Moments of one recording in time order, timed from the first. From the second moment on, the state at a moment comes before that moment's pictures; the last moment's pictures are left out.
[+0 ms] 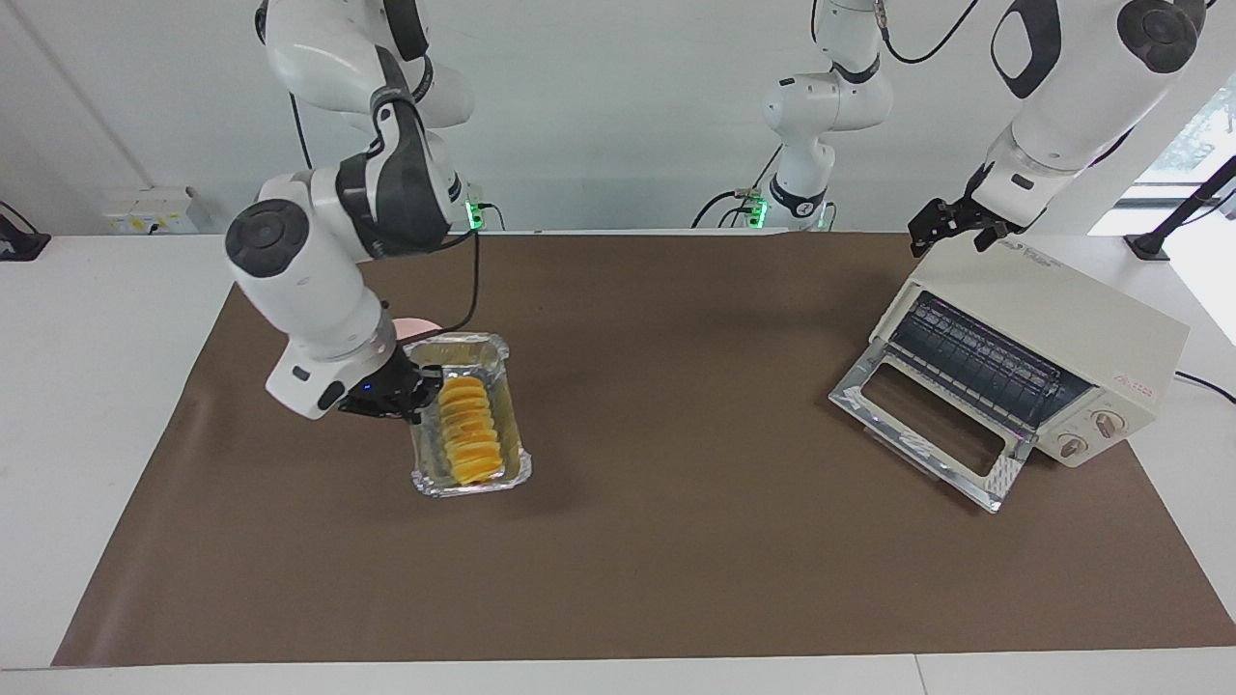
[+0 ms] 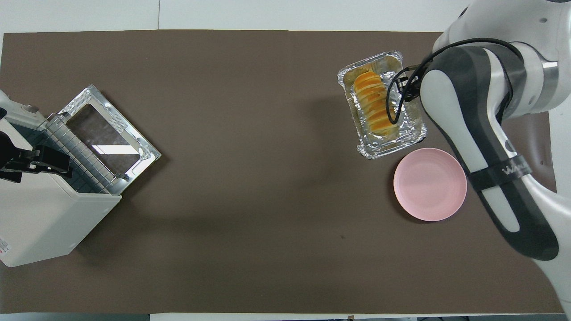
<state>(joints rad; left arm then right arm) 0.01 -0.07 -0.05 -1.71 0.01 1.45 -0.04 0.13 0.43 0.10 -1.31 0.04 1.69 0.08</state>
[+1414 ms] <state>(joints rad) 0.01 -0.07 -0.06 -1.71 0.01 1.45 -0.04 0.54 0.37 0.09 -1.84 0.05 2.32 0.63</state>
